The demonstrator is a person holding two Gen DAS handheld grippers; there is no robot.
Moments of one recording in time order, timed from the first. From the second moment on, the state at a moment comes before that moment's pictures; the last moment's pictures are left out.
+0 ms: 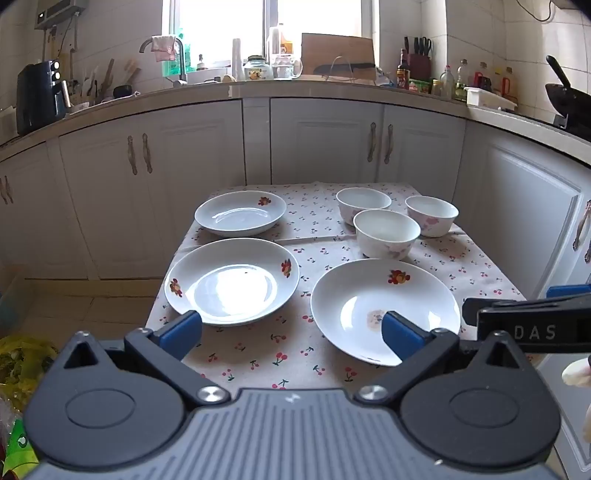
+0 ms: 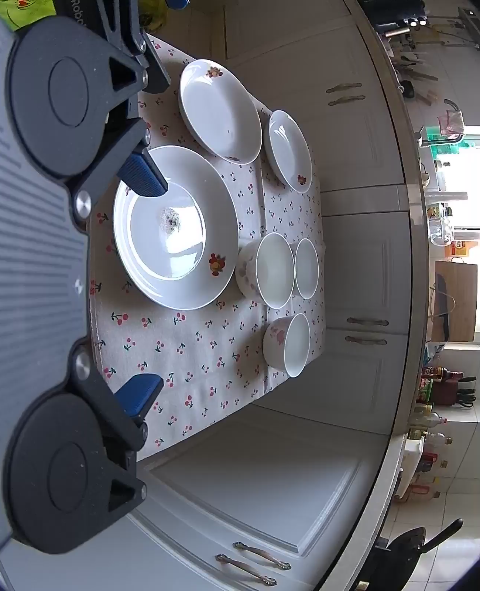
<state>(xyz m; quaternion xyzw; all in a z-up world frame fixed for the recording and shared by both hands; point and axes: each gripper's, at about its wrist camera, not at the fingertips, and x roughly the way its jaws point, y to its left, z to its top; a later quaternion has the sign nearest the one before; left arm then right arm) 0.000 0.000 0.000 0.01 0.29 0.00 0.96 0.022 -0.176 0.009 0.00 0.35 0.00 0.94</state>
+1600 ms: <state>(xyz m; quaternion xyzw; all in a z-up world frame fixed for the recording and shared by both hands) -0.004 0.000 0.006 0.00 0.28 -0.01 0.96 0.020 -0.176 0.011 0.00 0.35 -0.01 0.94</state>
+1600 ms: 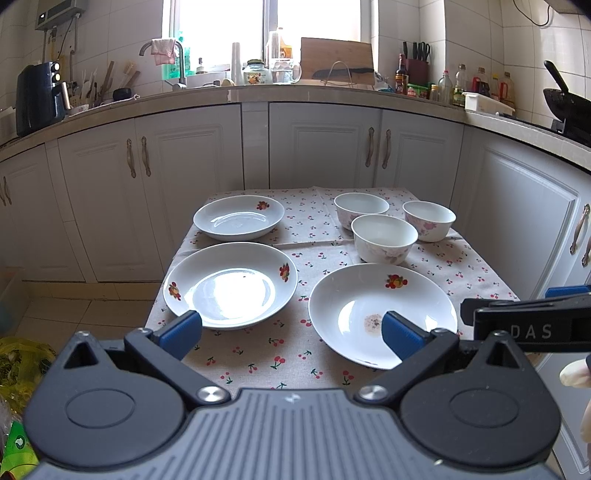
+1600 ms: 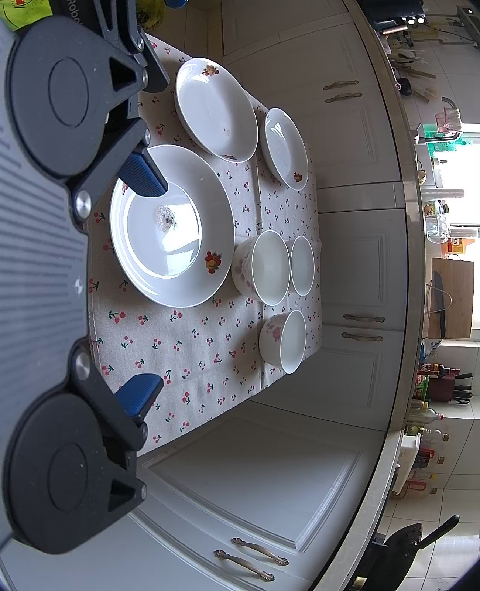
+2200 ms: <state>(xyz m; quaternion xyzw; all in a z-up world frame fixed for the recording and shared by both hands) -0.004 0.000 0.006 0.00 0.28 -0.01 0.96 0.020 -0.175 0.012 -0.01 0.35 -0.01 0.94</state>
